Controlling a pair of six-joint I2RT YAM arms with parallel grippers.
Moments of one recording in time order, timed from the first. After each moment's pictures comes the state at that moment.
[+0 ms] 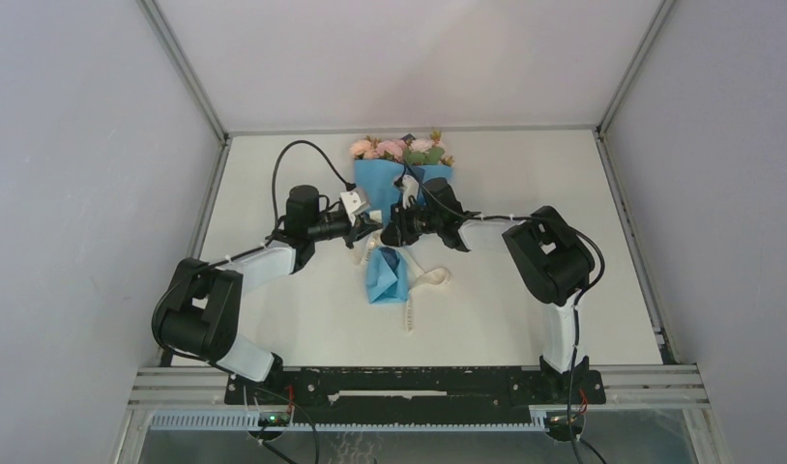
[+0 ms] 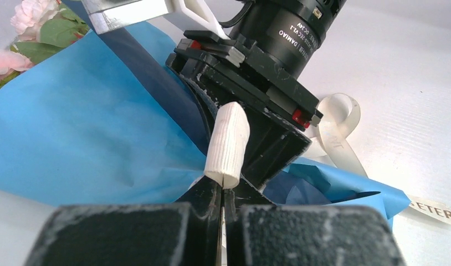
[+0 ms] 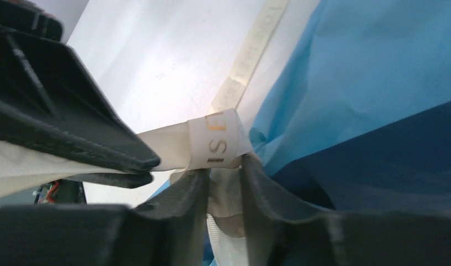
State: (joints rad) left arm -0.33 1.52 0.73 0.42 0.81 0.34; right arm 0.60 2.00 1.14 0.33 -0.66 0.37
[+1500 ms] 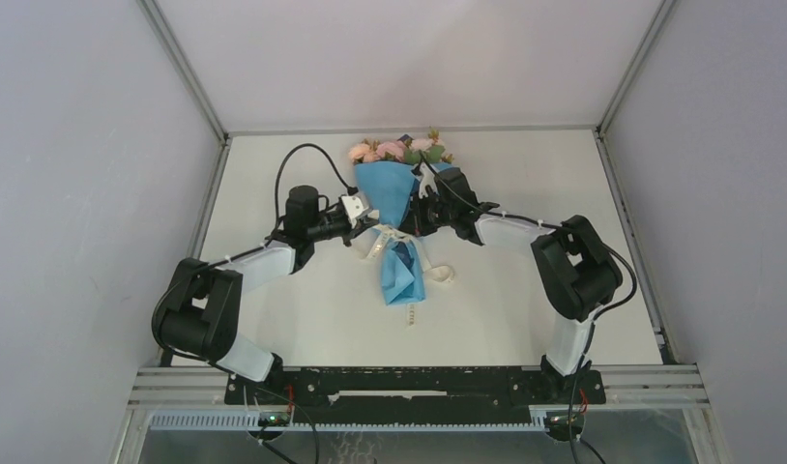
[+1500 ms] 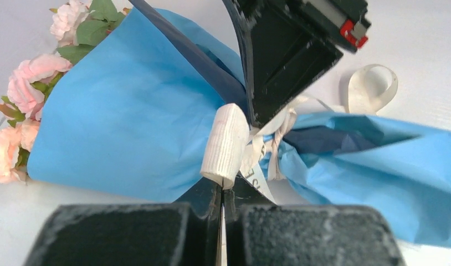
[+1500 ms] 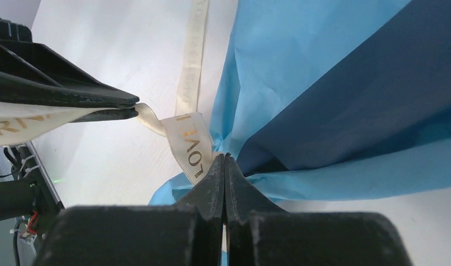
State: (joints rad) left arm -0.32 1.52 0.73 0.42 0.74 0.45; right arm 0.55 1.85 1.13 0.08 -0.45 0.33
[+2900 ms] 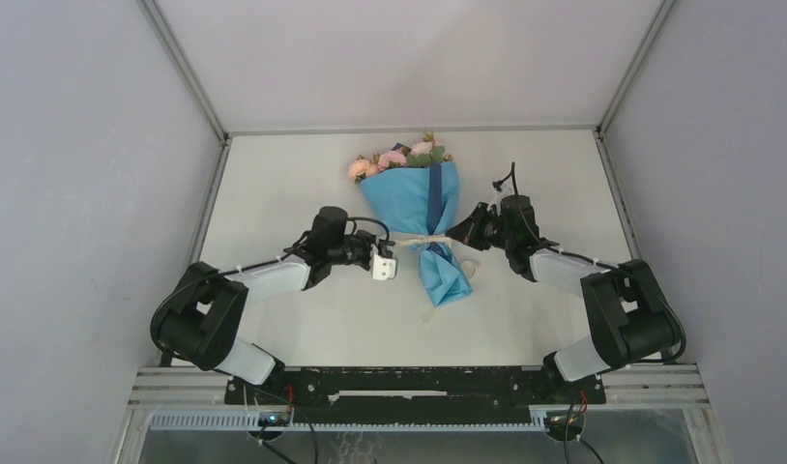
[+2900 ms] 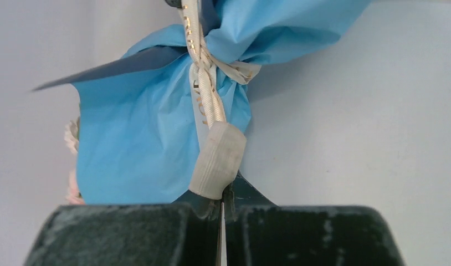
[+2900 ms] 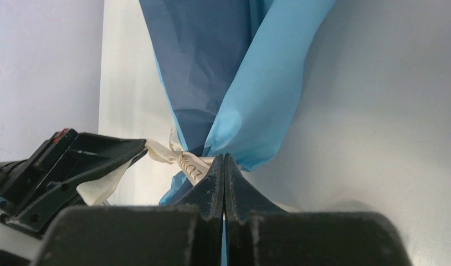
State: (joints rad) left arm -0.51 1.49 0.66 0.27 0.66 1.16; right arm 0.31 1.48 0.64 0.33 -0.38 0.75
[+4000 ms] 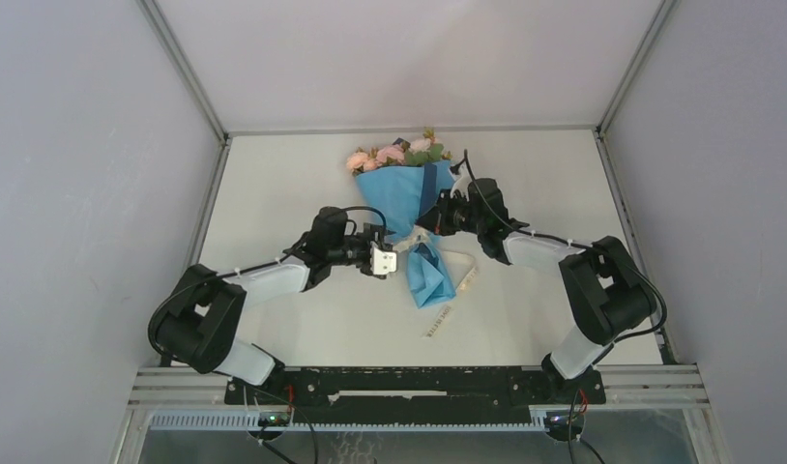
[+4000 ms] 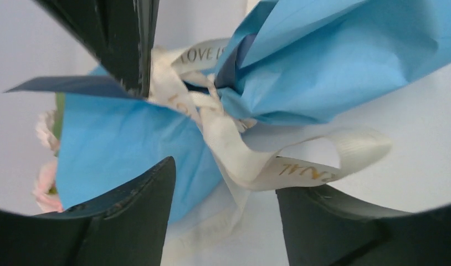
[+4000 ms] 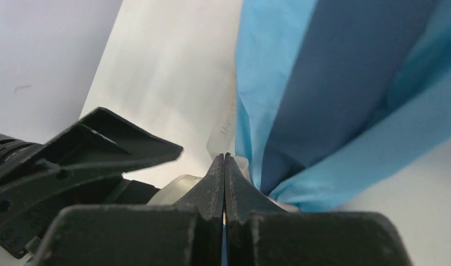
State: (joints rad) left arm -0.53 1.48 0.66 0.31 0.67 1.07; right arm 0.47 1.65 0.89 0.35 -0.44 0.53
